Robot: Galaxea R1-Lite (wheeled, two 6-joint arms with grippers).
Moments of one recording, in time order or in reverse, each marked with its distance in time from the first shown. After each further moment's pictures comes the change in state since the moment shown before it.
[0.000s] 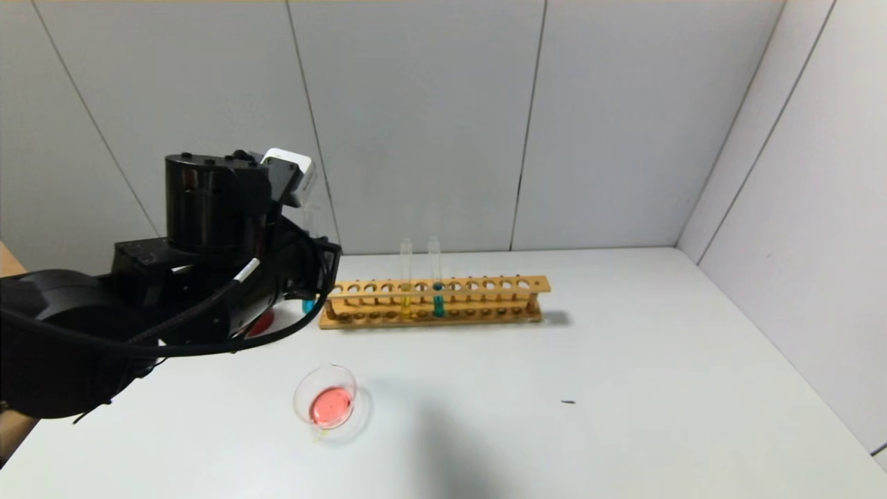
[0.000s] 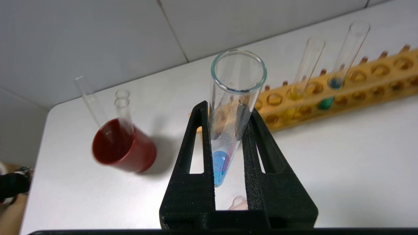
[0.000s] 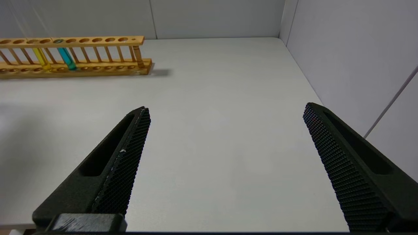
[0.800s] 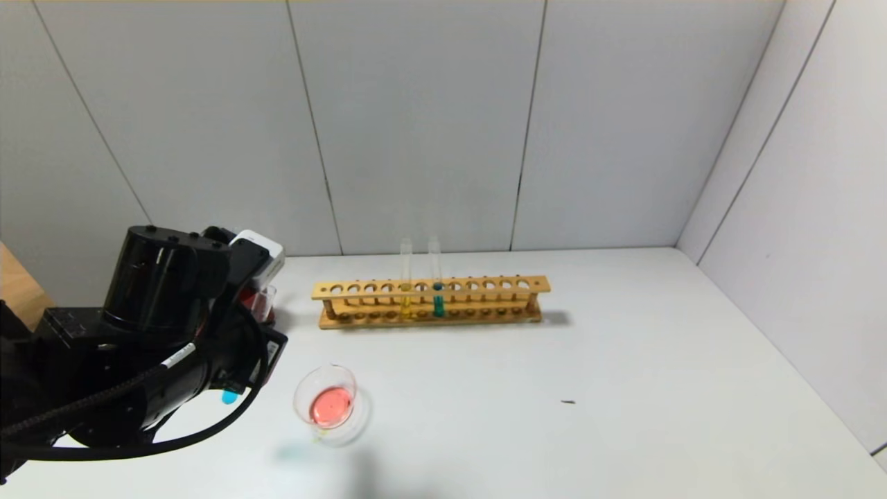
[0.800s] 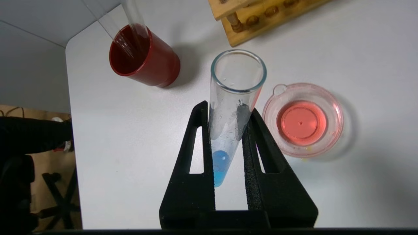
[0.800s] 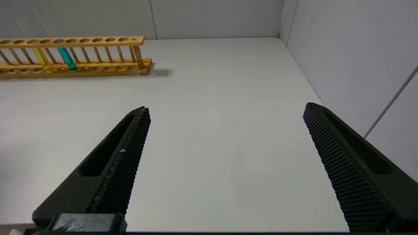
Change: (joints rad) left arm 0.032 -0.127 0.180 0.255 0.010 0.075; right arm 0.000 0.000 0.000 0.000 0.000 0.000
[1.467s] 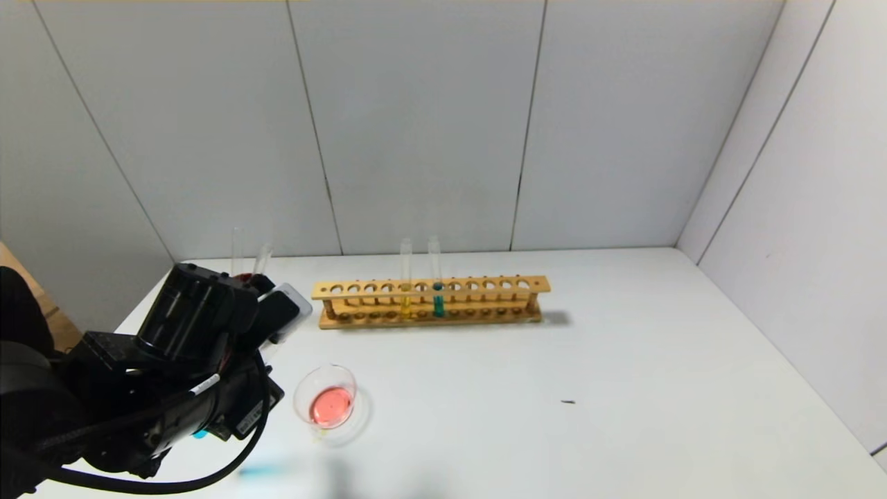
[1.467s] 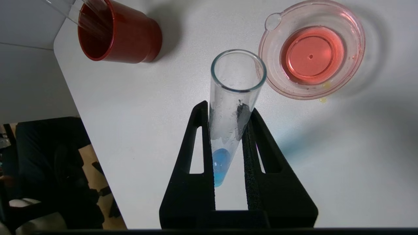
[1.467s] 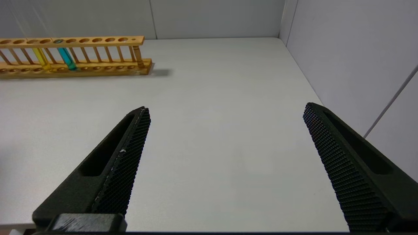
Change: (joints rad) left arm 0.000 0.050 0.044 0.086 -0.027 0.189; right arm 0.000 0.000 0.000 0.000 0.000 0.000
